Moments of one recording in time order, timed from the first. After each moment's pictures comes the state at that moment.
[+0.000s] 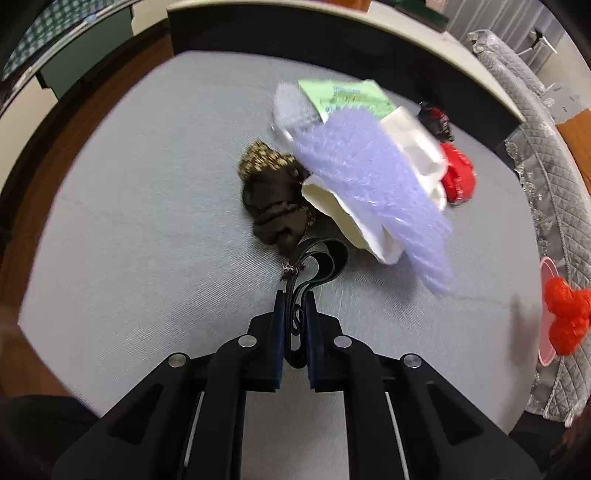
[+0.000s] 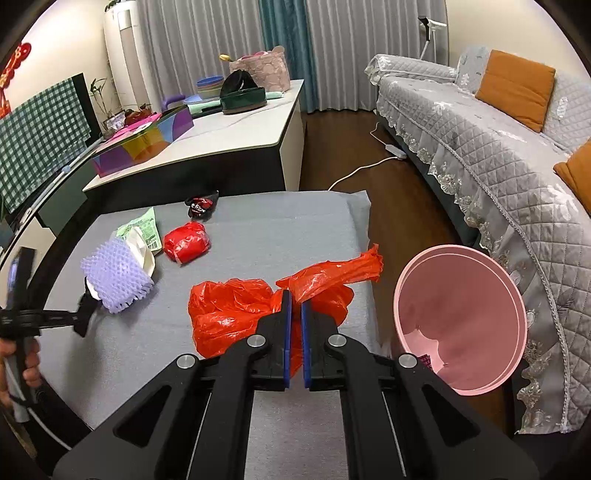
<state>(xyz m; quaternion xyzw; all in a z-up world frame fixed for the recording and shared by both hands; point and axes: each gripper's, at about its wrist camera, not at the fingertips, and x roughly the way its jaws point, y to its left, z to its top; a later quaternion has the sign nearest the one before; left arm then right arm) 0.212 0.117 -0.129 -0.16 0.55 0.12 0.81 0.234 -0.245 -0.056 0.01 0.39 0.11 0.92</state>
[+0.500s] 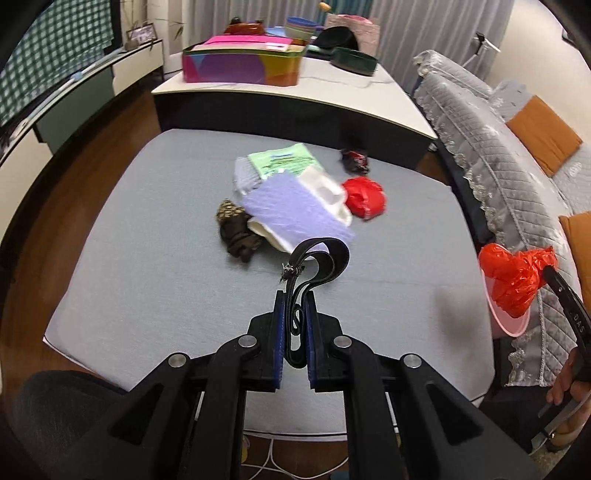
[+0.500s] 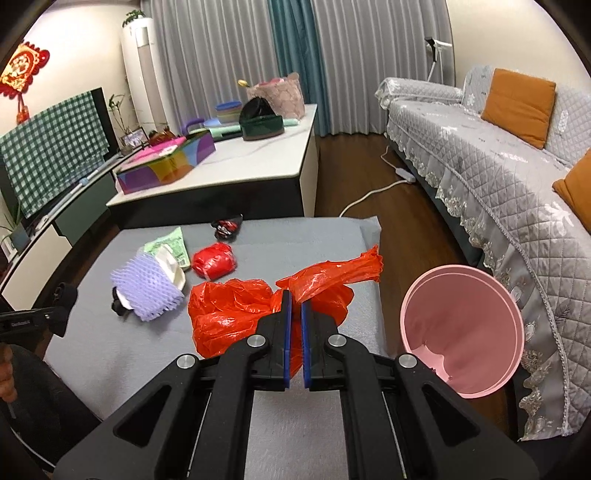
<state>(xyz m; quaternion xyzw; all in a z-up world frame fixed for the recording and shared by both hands) 0.160 0.073 -0.038 -0.12 0.48 0.07 0.87 0.195 -0.247 -0.020 0.02 0.34 0.13 0.93</state>
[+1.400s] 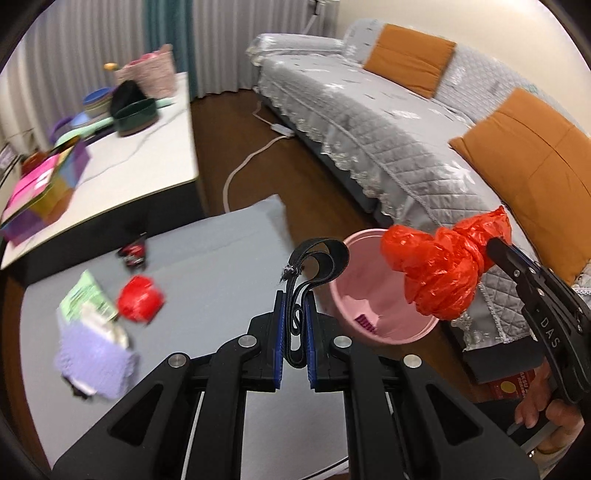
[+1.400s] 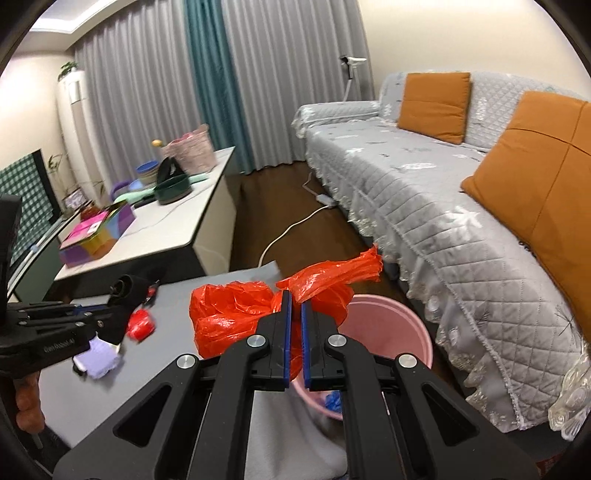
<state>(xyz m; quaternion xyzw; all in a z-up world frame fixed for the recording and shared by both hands) 0.276 -0.196 0.016 0.03 0.45 -0.15 0.88 0.212 -0.390 0.027 0.08 0.29 -0.01 0.95</state>
